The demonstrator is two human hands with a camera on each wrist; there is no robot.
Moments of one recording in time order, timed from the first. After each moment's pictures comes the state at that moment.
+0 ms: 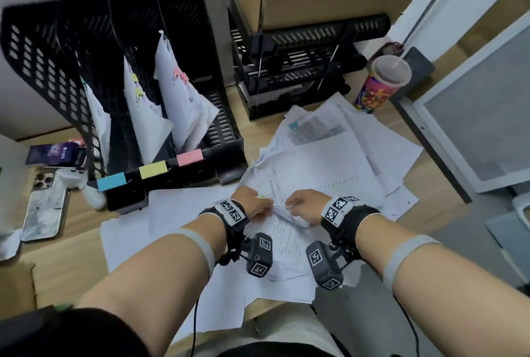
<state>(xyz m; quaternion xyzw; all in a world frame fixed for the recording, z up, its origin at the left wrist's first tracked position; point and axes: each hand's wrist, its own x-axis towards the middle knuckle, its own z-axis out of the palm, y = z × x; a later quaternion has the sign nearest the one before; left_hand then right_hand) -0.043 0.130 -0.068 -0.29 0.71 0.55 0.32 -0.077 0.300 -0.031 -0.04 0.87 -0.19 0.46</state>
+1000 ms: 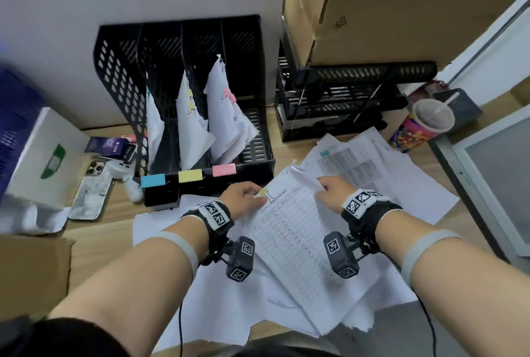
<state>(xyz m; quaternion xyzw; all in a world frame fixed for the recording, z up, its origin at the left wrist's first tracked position) -0.042 0.060 -0.034 -0.25 0.76 0.57 0.18 -0.147 0.282 -0.003 -0.11 0.91 -0.21 0.35</state>
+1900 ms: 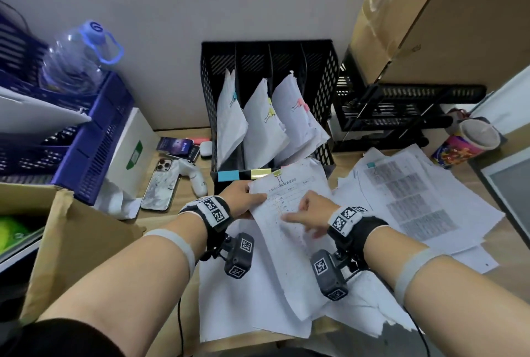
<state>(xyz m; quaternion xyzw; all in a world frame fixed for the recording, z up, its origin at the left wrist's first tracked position) 0.040 -0.062 0.016 -0.29 0.67 0.66 0.19 -0.026 0.129 0.036 -0.08 0.88 -0.24 0.41</state>
